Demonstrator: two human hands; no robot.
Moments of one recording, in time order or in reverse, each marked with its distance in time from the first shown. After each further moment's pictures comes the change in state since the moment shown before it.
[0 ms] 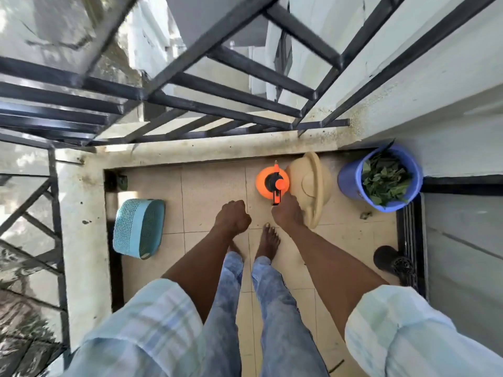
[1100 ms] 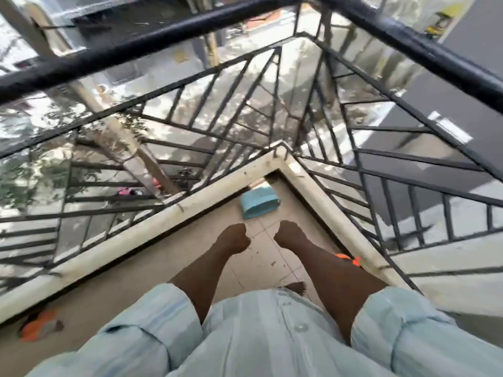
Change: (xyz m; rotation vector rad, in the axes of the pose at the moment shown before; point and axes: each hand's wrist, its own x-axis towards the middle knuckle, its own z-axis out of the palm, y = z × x) left_hand -0.472 -0.119 0.070 -0.643 0.564 -0.511; right_hand -0.420 -0.089 -0.002 -0.910 -0.249 -0.993
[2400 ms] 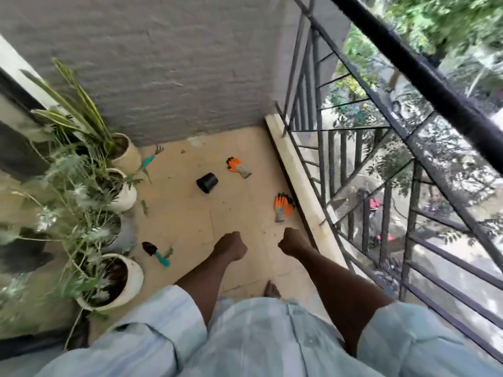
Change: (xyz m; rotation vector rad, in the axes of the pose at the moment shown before) left_hand -0.392 -0.570 0.053 -1.298 0.511 -1.433; right_hand -0.211 -0.659 0.470 -1.162 -0.498 -1.416
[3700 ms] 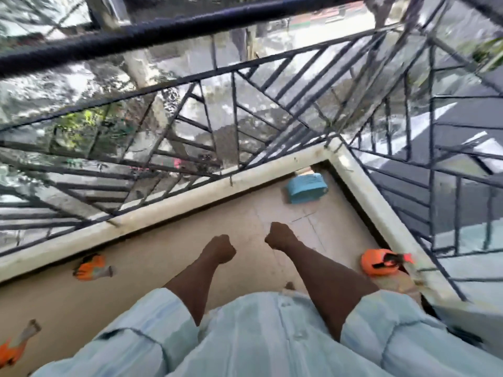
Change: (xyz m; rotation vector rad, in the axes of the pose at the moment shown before) left_hand -0.215 0.037 0.309 1.260 -0.470 1.110; right_hand -0.446 0.102 0.307 1.090 0.426 1.224
